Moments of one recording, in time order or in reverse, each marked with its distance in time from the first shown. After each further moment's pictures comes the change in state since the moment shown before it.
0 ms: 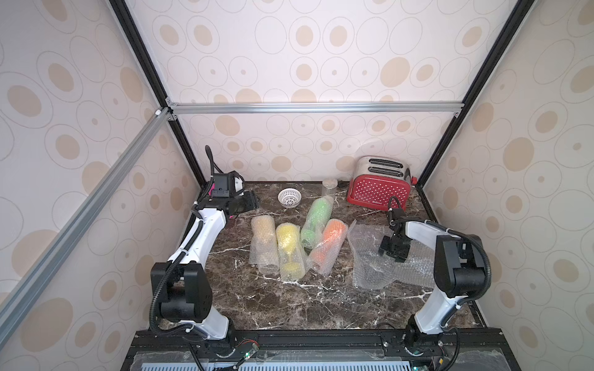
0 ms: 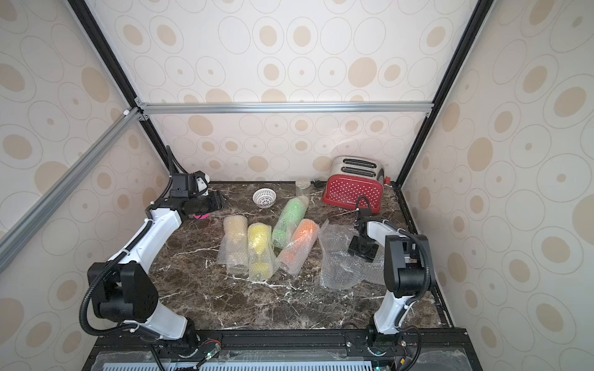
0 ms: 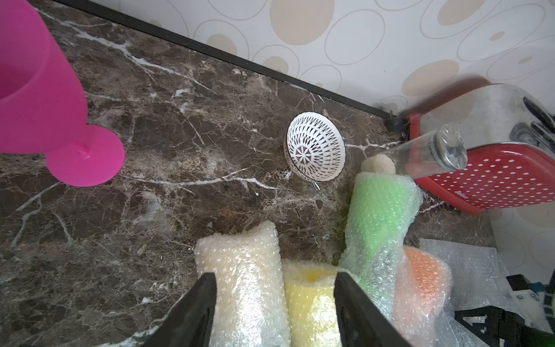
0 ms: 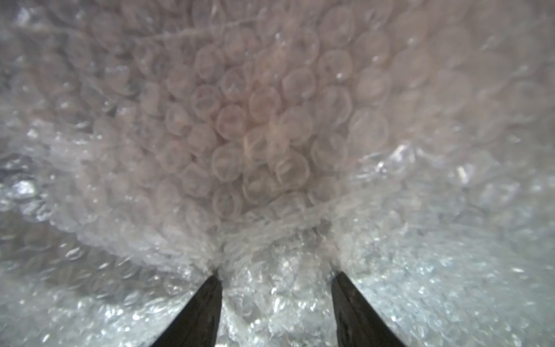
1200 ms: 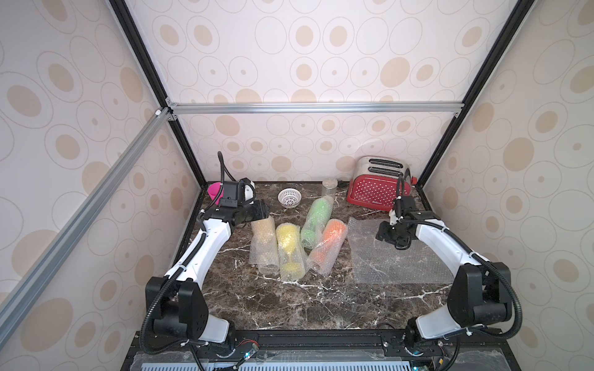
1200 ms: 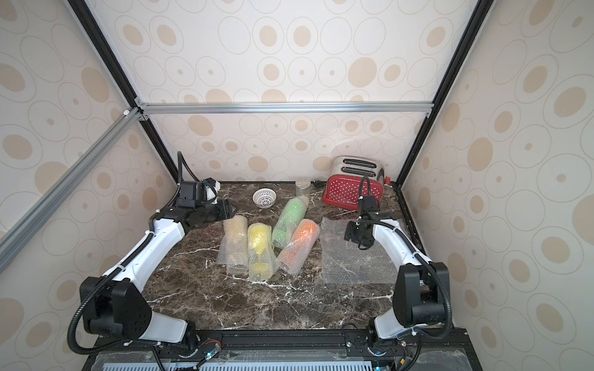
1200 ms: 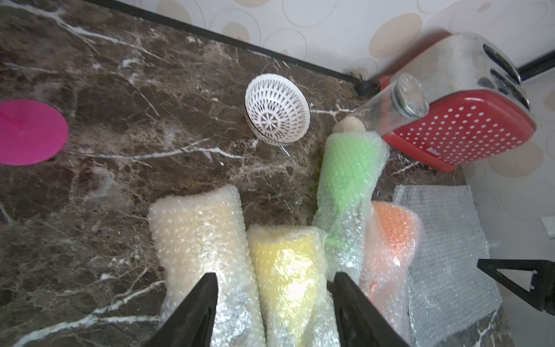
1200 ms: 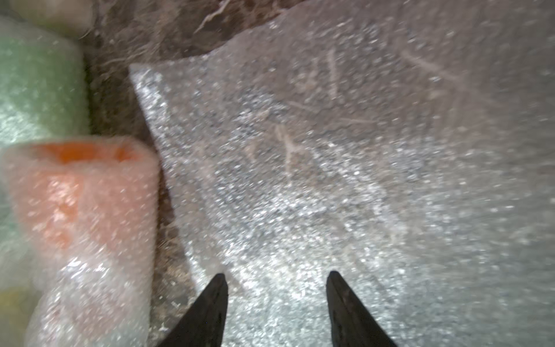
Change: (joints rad) left arm -0.135 -0.141 -0.151 0.005 0.013 -0.010; right arm 0.111 -0.289 0.021 0.012 -0.191 -0.092
